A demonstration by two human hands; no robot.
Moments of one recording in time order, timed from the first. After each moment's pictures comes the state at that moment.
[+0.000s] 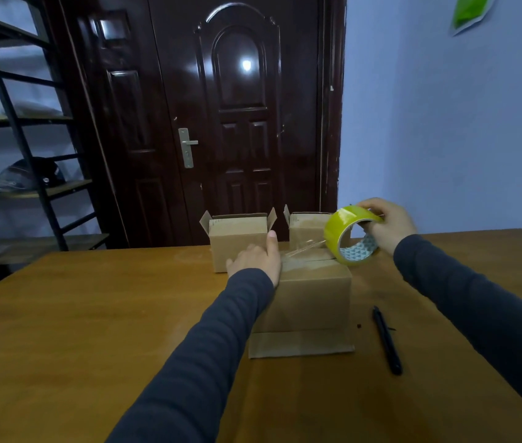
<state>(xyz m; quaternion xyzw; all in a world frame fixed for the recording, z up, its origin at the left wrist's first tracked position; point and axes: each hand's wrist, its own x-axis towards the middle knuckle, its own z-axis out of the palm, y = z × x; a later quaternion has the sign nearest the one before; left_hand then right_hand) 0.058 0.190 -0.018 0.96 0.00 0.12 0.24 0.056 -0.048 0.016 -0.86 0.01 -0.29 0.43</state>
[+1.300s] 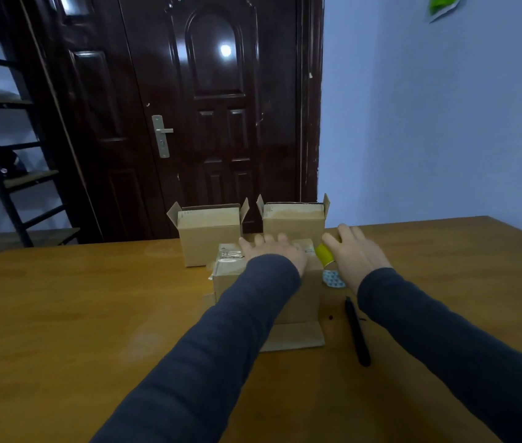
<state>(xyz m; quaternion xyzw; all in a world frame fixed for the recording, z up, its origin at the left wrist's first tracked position) 0.056 0.106 -0.014 1.00 -0.05 0.03 0.07 0.025 -0.039 -0.035 -0.97 -0.03 -0.21 -0.10</state>
